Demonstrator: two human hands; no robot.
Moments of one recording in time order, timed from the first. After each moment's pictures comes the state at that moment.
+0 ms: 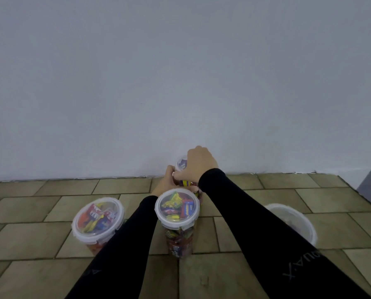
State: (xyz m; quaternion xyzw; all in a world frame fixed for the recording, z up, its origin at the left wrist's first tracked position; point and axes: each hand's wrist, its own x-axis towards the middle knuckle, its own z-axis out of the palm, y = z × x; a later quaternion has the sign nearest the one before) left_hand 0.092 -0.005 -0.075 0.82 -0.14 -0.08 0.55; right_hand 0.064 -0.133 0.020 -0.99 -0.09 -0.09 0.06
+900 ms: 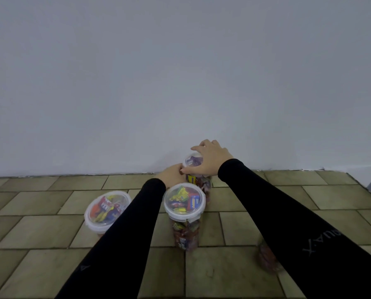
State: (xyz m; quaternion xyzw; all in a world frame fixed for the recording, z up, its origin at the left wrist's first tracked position) left_hand 0.088 -0.005 -0.028 0.93 -0.12 -0.14 0.31; right_hand 0.078 -0.161 0.012 -0.99 -0.12 -0.01 0.11
